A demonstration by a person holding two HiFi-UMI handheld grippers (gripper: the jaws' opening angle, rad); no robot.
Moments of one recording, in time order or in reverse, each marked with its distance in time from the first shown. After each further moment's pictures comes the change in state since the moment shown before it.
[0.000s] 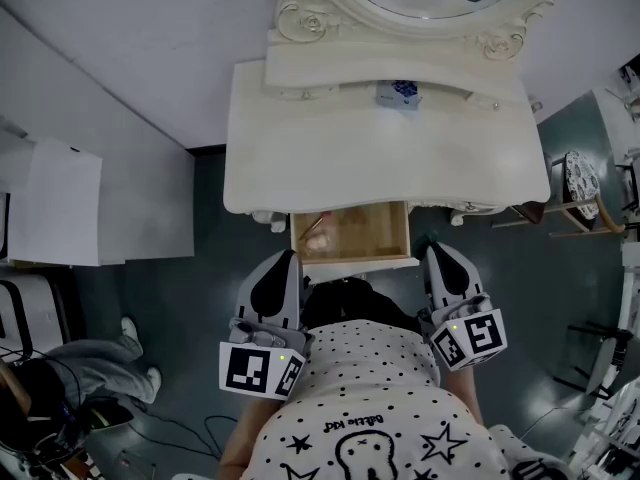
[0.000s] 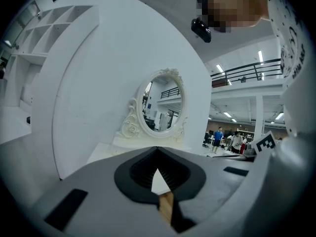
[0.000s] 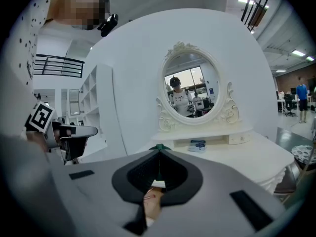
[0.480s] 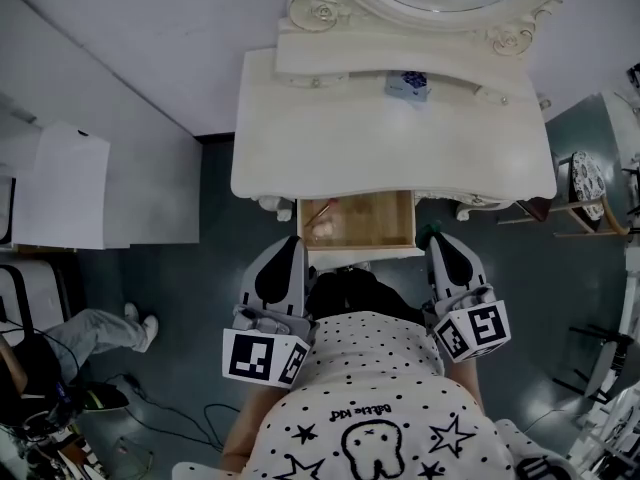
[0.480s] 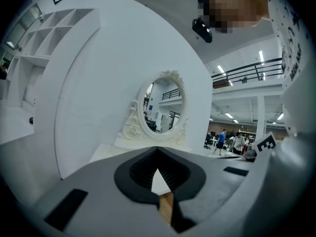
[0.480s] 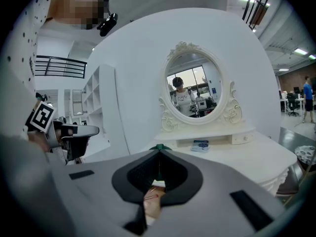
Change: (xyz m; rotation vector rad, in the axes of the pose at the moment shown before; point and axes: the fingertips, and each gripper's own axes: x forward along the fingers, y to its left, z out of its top) left arm -0.007 -0.004 0.001 -0.006 -0.021 0.018; right arm -0.003 0.006 -0.002 -0.008 0.001 0.029
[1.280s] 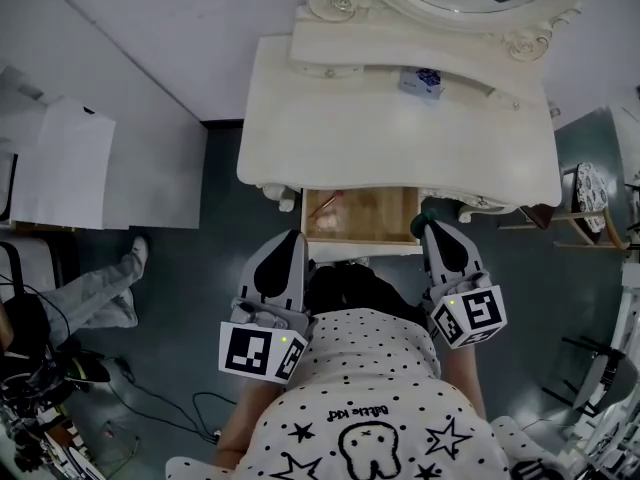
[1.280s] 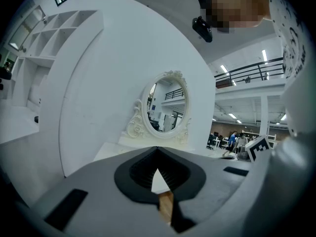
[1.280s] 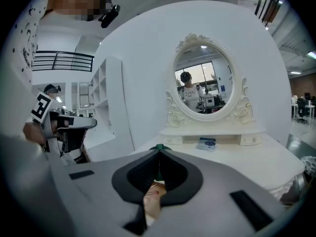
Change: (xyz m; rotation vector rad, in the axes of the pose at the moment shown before) left arm -0.012 0.008 -0.006 -0.013 0.005 0.038; right arm 0.025 0.007 -0.014 -0.059 0.062 0.058
